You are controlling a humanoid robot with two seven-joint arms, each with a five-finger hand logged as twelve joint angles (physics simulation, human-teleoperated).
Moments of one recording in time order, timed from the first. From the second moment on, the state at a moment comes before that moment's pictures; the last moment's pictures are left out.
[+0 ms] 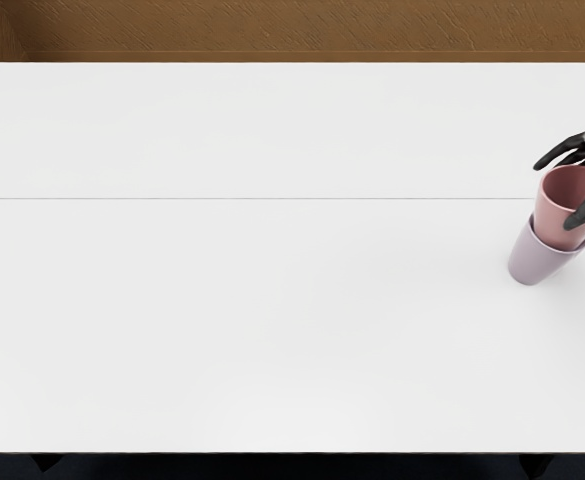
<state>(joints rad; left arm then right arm) 0.07 0.00 -0.08 -0.35 0.12 0.21 0.25 1.35 -1.17 0.08 1.63 -0.54 0.10 -0.61</state>
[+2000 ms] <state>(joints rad) 0.07 0.00 -0.08 -0.35 0.12 0.21 0.25 0.65 -1.08 0.82 1.61 -0.06 0.61 -0.19</state>
